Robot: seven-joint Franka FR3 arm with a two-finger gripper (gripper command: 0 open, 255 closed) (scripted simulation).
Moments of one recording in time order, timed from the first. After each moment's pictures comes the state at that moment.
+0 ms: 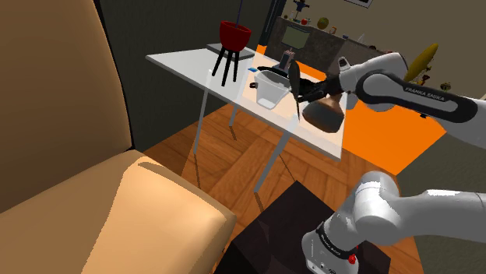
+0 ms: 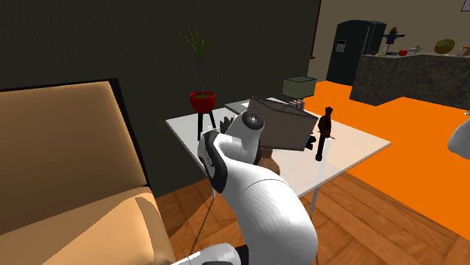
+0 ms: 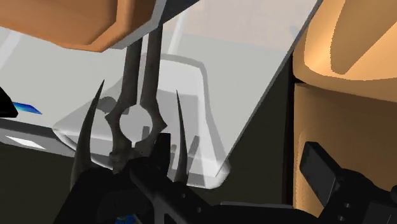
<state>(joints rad) 0.17 -0.92 -0.66 -2.63 -0.18 2.51 -0.68</state>
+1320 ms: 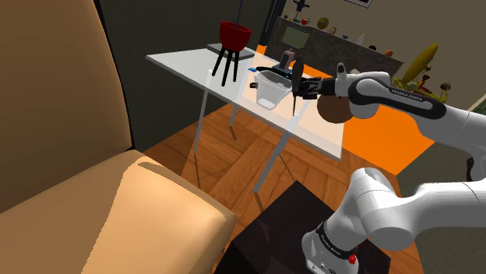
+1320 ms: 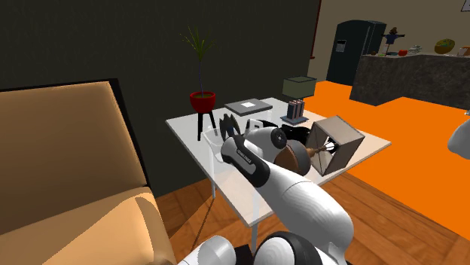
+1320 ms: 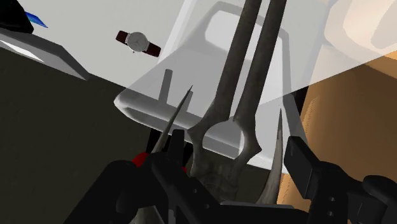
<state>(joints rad) 0.51 -0.98 -1.08 -2.56 -0.19 2.78 -1.11</state>
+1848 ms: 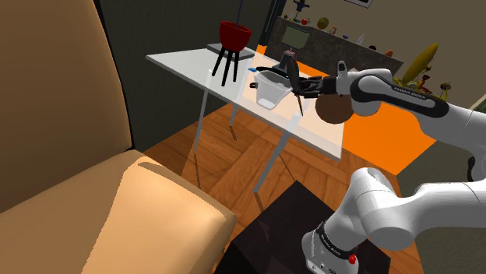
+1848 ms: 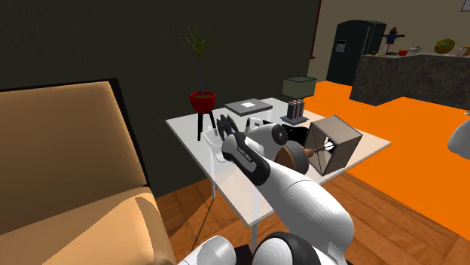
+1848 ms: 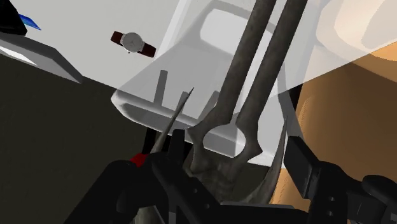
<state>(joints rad) 0.50 -0.98 -1.06 -2.53 -0.18 2.72 -1.10</state>
